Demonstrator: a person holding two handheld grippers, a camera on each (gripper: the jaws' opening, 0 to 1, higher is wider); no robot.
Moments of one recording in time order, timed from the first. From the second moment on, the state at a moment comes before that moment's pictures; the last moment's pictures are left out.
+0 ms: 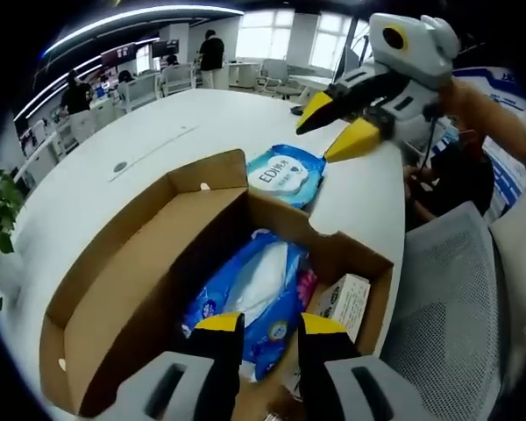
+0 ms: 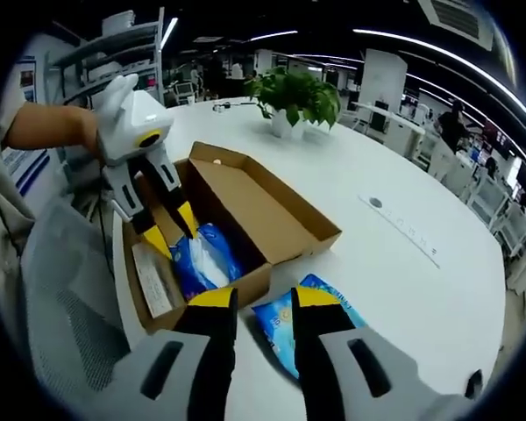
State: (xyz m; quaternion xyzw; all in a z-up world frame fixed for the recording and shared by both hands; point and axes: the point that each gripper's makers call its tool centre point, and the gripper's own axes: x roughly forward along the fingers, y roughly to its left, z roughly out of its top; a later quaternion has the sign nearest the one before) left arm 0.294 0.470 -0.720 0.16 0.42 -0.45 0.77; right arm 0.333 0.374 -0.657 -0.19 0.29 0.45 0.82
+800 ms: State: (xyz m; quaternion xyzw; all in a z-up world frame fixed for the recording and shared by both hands) left arm 0.294 0.463 -0.743 0.16 0.47 -0.45 0.74; right arm 0.329 0.423 -0.683 -0.24 0.29 0.51 0.77
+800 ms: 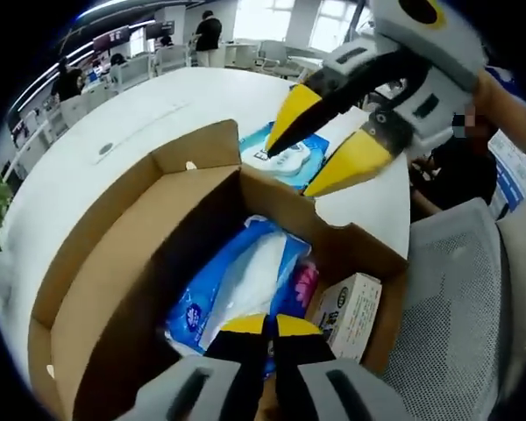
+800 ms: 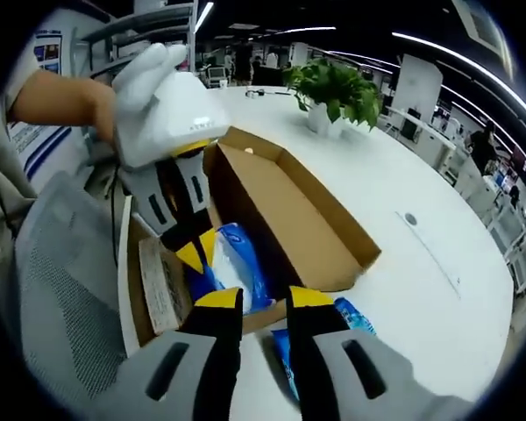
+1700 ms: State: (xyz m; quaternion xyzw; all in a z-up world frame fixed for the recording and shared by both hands) left arm 0.284 0.472 -0.739 0.14 0.47 -0.45 0.75; right arm 0.335 0.473 -0.741 -0.32 0.32 0.53 0.72
